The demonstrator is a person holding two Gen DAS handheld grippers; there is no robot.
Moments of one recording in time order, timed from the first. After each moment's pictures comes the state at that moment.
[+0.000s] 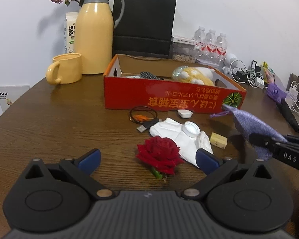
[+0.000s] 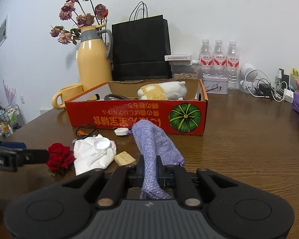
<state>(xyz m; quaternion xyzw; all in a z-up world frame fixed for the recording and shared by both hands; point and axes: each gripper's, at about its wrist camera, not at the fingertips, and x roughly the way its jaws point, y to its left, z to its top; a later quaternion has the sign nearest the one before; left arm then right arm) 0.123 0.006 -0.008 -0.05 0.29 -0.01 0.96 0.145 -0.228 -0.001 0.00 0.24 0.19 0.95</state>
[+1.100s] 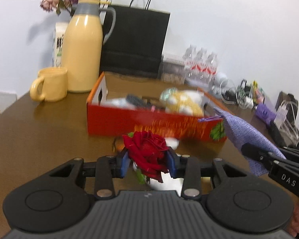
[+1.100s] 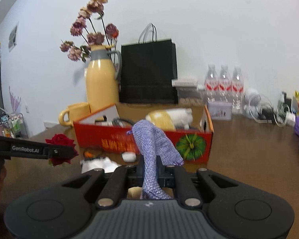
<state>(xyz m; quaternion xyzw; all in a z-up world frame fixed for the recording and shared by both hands) 0.154 0.008 0.017 -0.08 0.24 -0.05 0.97 0.141 -0.219 0.024 -0.01 0.17 0.20 0.96</state>
